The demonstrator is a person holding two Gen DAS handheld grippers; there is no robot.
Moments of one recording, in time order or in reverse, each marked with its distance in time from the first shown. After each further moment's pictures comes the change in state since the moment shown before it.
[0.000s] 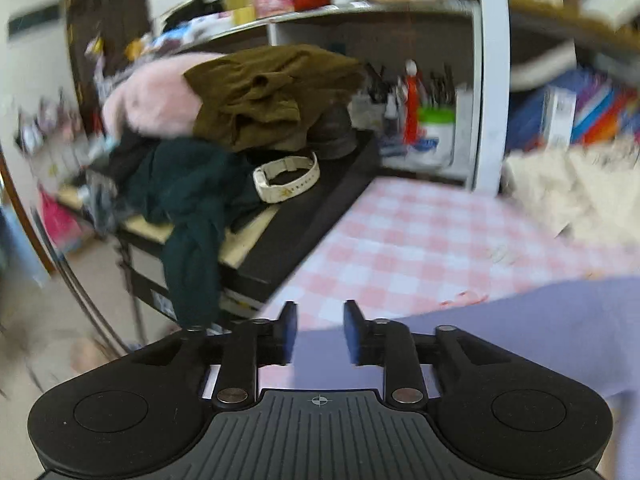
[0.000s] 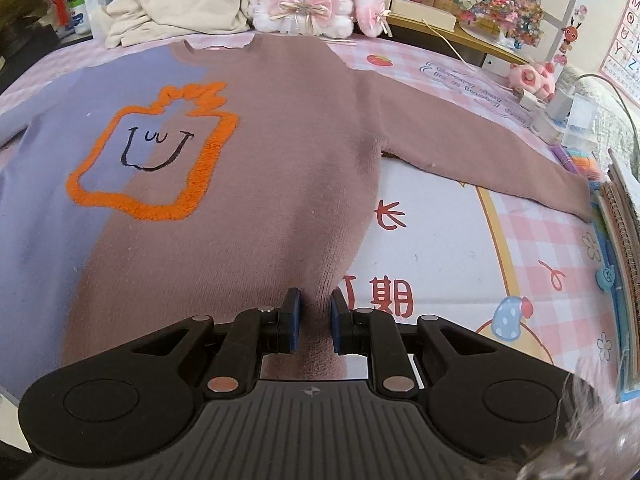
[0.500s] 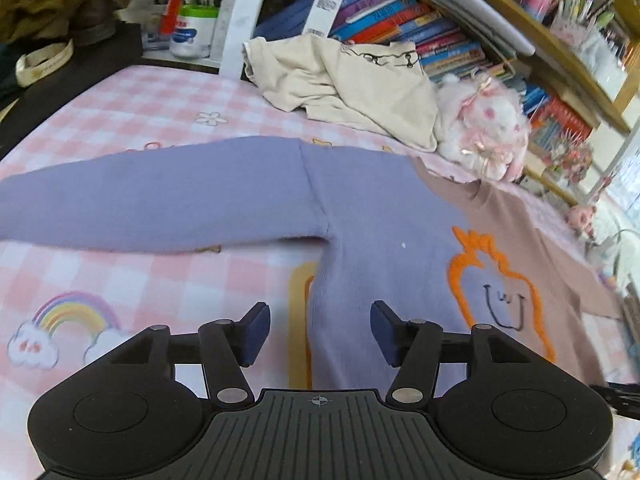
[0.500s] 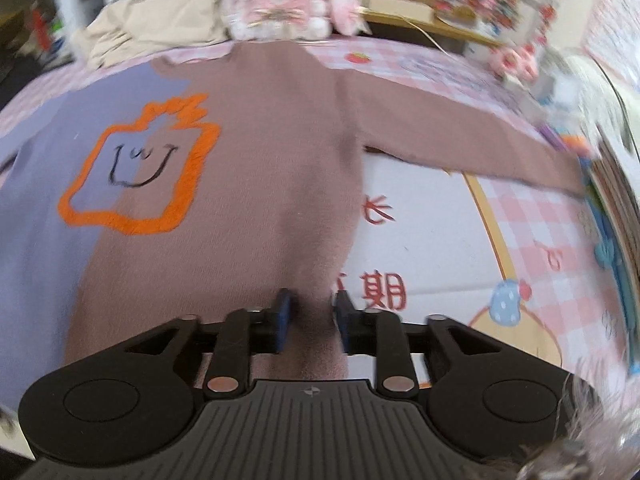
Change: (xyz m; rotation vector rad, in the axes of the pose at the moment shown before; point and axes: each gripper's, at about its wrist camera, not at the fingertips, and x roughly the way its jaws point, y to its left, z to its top) left arm -0.016 -0.126 -0.067 0.044 0.253 -0.547; right arm -0.003 -0.014 -0.005 0.135 -0.010 0.010
